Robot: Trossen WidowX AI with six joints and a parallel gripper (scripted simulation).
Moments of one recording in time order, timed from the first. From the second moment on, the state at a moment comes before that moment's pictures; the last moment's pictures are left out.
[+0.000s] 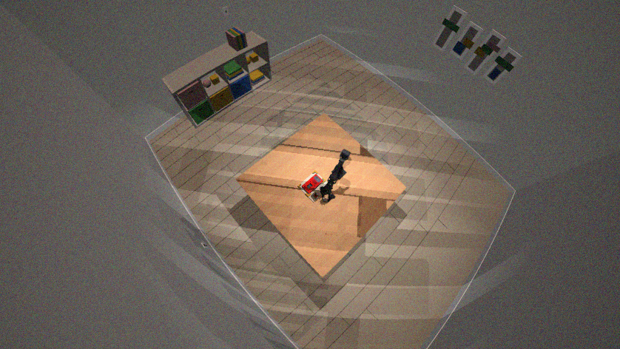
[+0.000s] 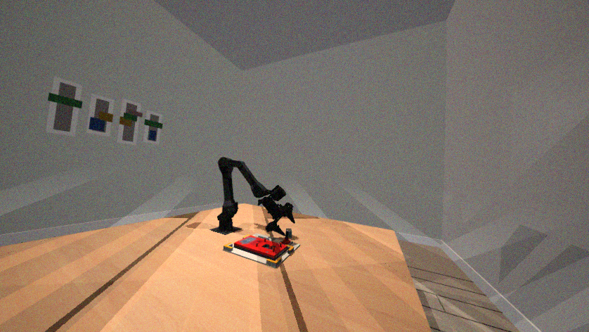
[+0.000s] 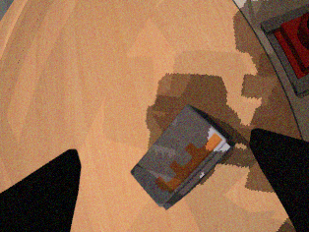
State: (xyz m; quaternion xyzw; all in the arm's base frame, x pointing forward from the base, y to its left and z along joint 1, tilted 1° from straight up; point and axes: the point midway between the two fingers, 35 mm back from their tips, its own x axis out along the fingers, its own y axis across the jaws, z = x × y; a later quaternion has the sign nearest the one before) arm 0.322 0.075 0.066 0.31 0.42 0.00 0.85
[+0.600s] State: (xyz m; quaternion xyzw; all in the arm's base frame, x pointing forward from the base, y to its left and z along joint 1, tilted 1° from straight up) arm 0.331 0.078 0.068 0.51 0.46 -0.18 0.71
